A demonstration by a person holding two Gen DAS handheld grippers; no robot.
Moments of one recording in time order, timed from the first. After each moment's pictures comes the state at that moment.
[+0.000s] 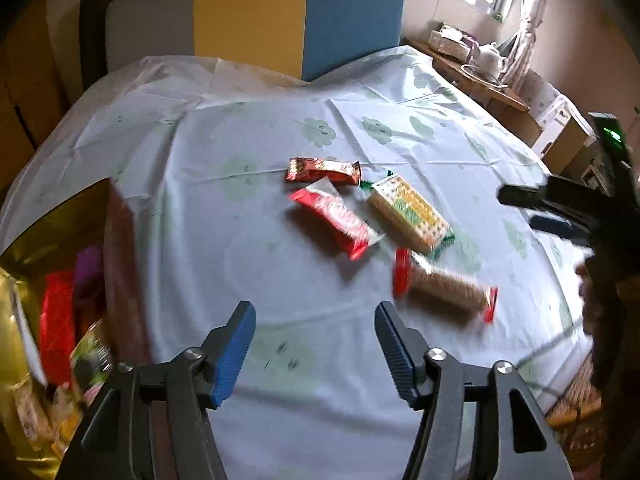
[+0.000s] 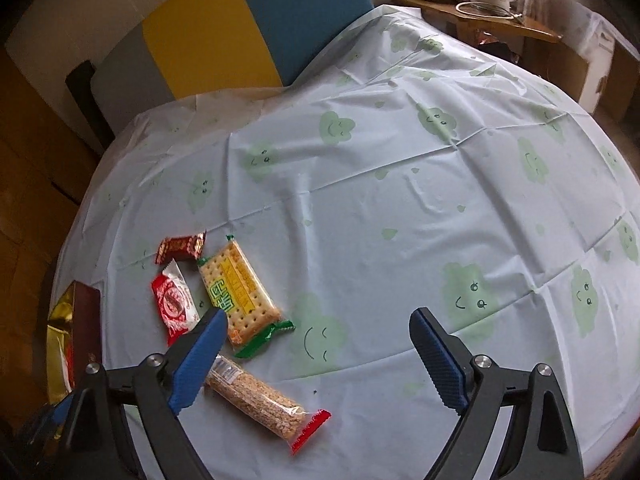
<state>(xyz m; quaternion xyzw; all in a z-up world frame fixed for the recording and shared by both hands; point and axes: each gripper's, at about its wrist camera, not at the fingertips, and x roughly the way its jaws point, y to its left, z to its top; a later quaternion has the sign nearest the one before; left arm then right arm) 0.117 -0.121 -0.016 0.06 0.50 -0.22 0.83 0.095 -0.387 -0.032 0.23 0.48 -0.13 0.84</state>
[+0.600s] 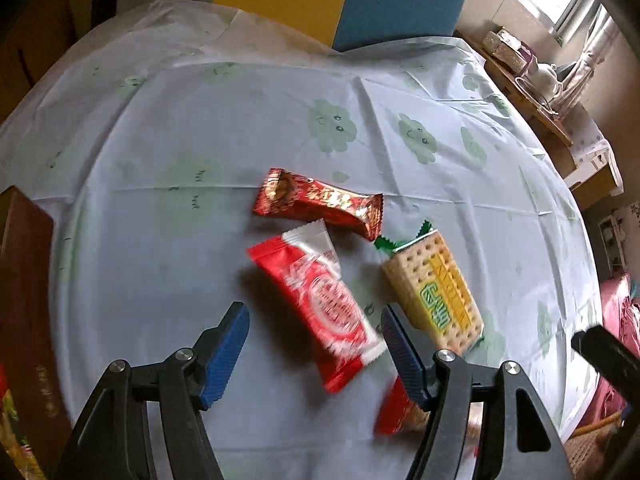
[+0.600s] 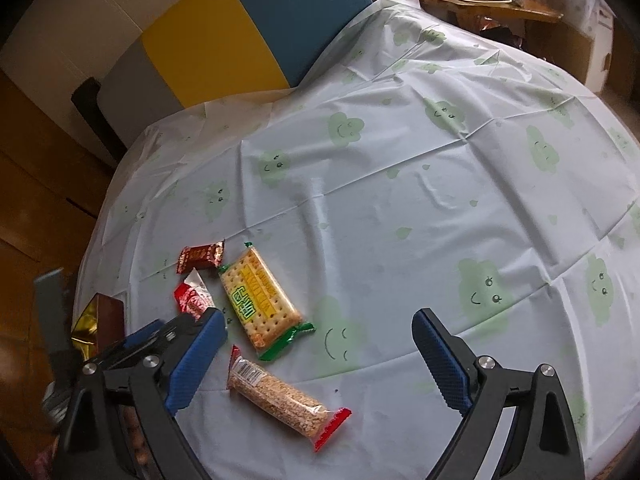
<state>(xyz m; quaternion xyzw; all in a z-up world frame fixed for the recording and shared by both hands) 0.208 -0.180 -0.070 0.00 0.57 -0.16 0.81 0.097 -0.388 -0.029 0.26 0.48 -0.10 0.83</state>
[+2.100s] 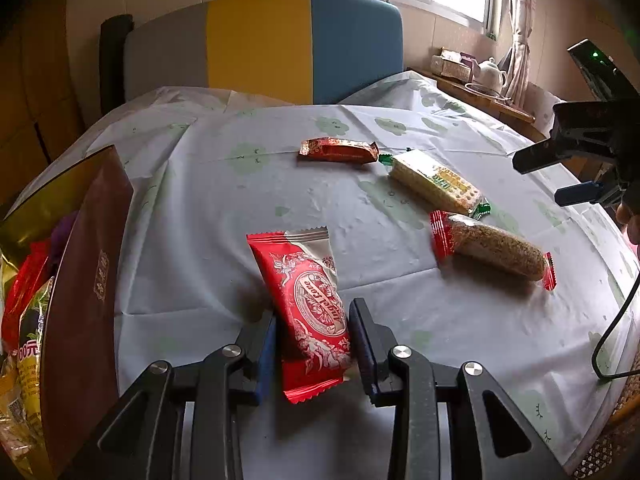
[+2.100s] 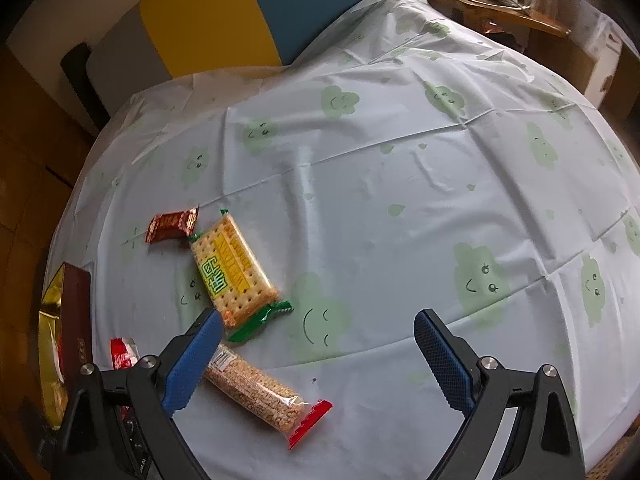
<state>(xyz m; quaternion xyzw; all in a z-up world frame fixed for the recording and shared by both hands) 0.076 -0.108 -0.086 0.07 0.40 -0.20 0.89 0.102 -0.372 -0.051 0.20 0.52 -0.12 0.82</state>
